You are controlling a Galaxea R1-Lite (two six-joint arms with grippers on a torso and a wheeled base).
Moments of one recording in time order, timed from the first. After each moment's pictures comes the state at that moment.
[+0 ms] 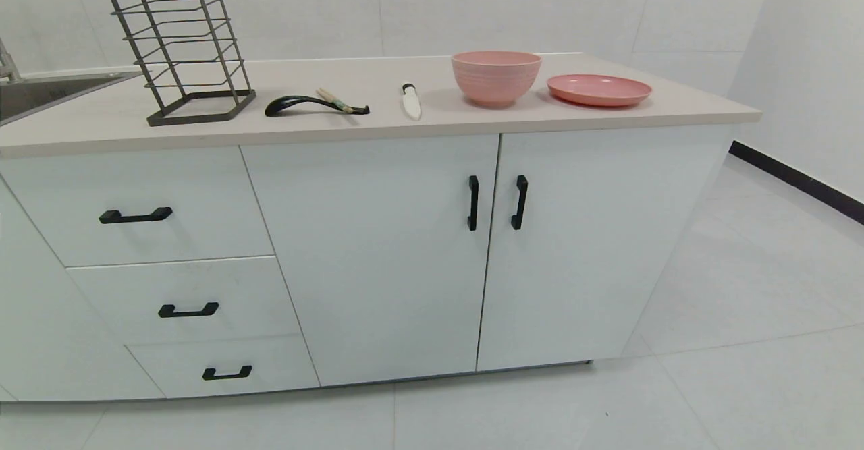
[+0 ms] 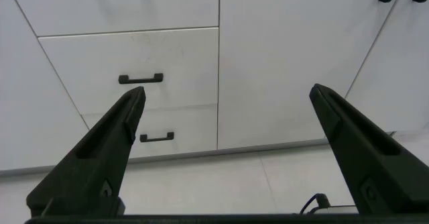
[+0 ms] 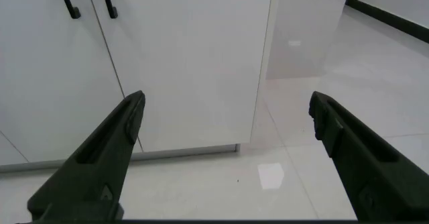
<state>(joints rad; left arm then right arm) 0.00 0.00 0.00 0.00 -0.04 0.01 0.00 0.00 0.00 0.01 0.00 0.00</state>
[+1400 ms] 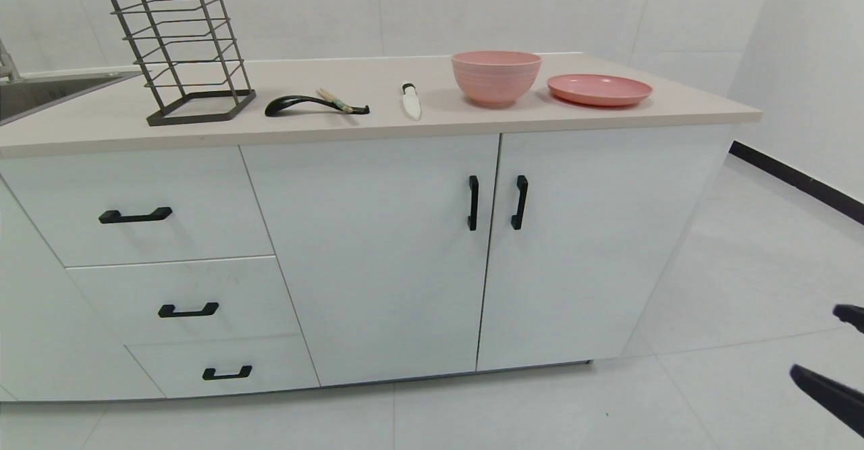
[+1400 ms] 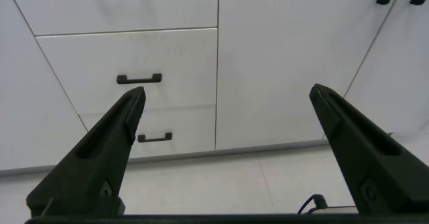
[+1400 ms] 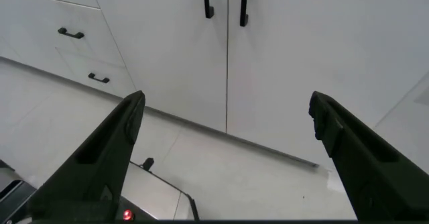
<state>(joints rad) 0.00 0.00 0.00 0.00 -0.04 0.00 0.32 0.76 -0.38 -0.16 0.19 0.00</state>
